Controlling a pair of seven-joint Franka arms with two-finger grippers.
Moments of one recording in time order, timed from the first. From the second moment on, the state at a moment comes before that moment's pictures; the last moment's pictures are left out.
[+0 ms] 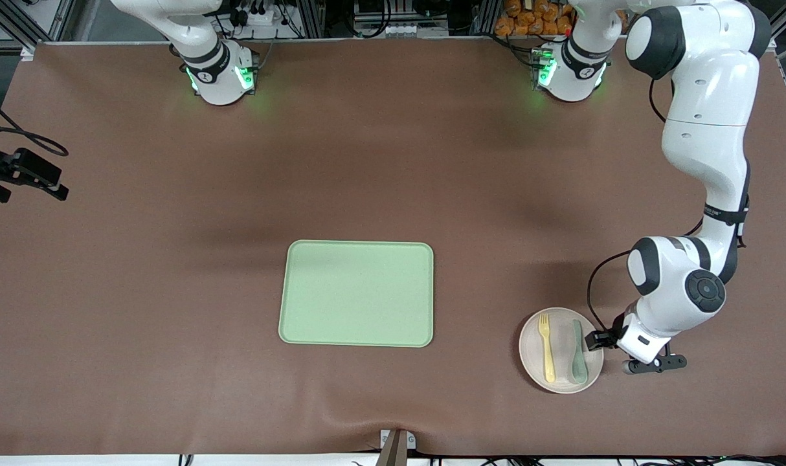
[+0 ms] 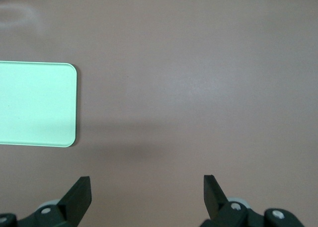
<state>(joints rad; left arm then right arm) 0.01 0.90 -0.07 -1.39 -0.03 2.48 -0.12 0.01 0.02 -0.08 -1.57 0.04 1.67 -0.09</state>
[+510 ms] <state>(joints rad) 0.00 0.90 -0.07 -1.38 -0.03 2.49 -0.12 0.01 0.02 -0.08 -1.57 0.04 1.67 -0.09</state>
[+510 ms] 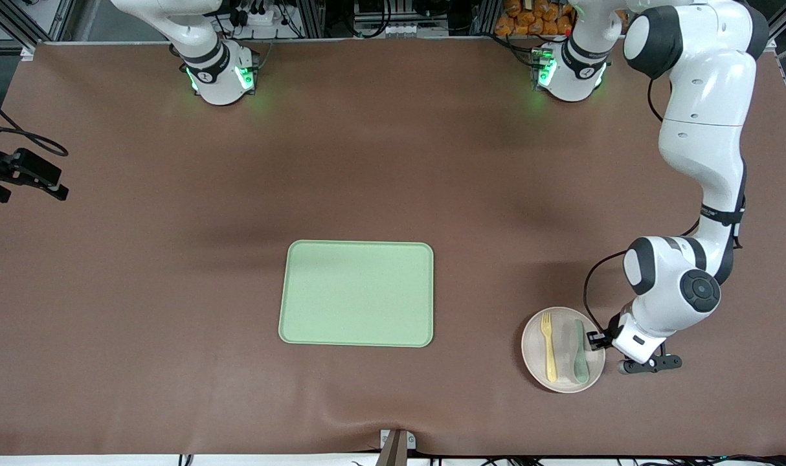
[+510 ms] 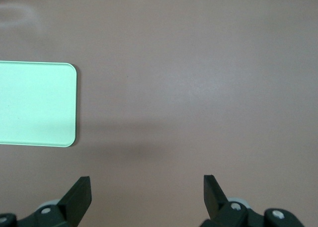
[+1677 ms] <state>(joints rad) 0.16 0.63 -0.21 -1.51 -0.06 2.37 -0.12 0.01 0.02 -0.08 -1.57 0.04 1.67 -0.09</state>
